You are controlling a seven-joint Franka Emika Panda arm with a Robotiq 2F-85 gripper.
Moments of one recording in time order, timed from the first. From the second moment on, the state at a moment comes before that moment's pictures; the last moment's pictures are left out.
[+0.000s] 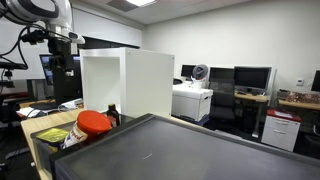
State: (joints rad) arm 0.07 -0.57 0.16 -2.53 -0.01 1.88 0.10
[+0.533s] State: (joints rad) arm 0.10 -0.56 0.22 -2.63 -0.01 2.05 0.21
